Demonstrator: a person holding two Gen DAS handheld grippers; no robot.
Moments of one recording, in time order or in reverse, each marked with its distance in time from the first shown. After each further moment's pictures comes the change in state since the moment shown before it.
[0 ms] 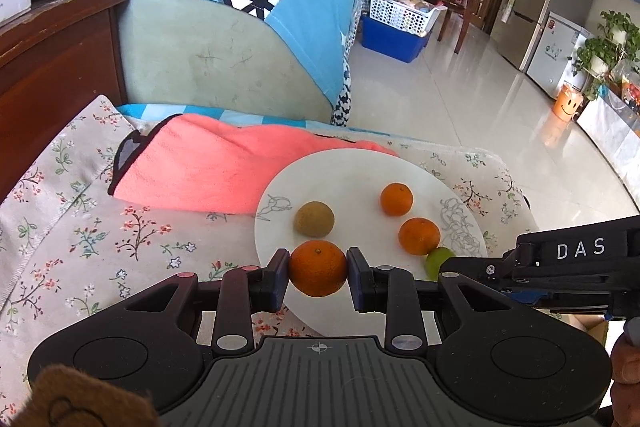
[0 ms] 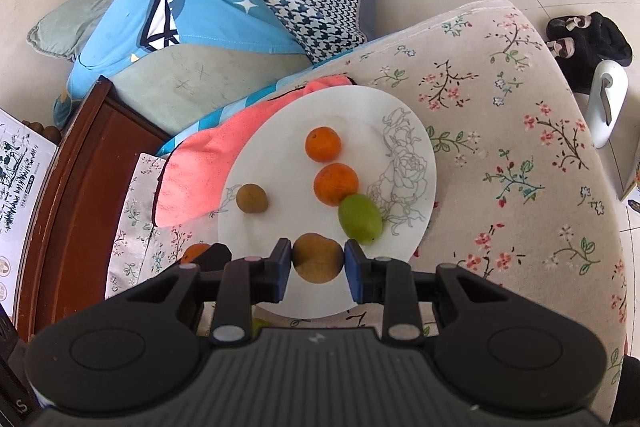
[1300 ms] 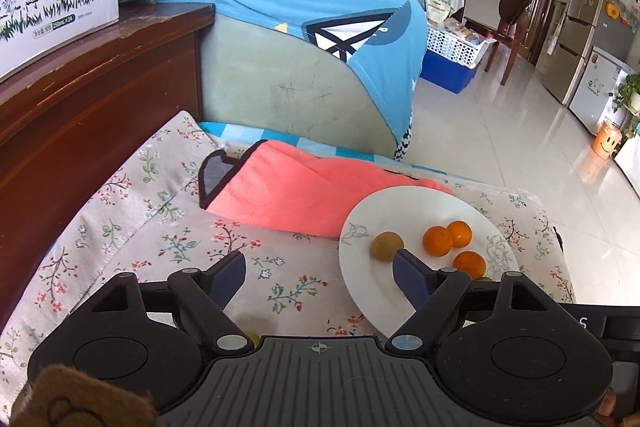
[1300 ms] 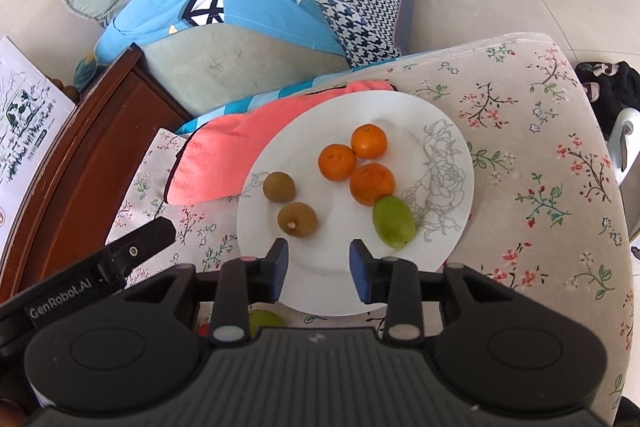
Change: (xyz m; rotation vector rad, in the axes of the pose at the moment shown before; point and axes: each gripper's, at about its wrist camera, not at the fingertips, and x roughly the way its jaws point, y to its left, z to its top) left arm -0.047 0.040 0.011 -0.093 -0.058 0.125; right arm 0.004 0.027 -0.018 -0.202 -0.027 0.012
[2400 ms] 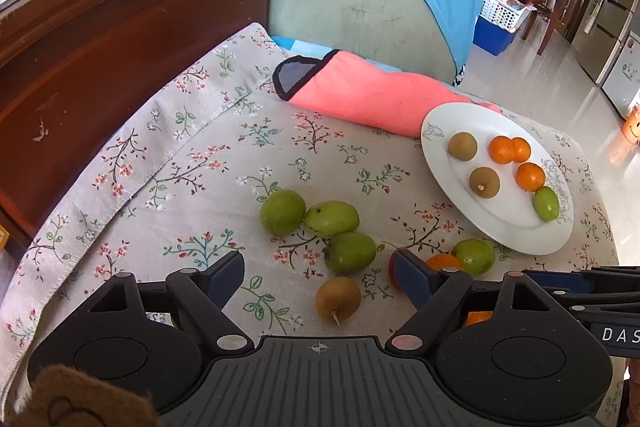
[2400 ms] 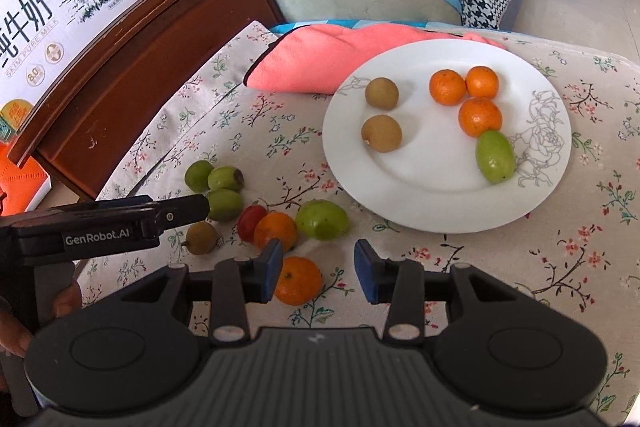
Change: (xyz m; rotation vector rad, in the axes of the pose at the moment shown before) left arm -0.014 0.050 -0.065 -0.064 0.147 0.078; right arm 0.005 0.035 -0.048 -0.334 0.148 0.126
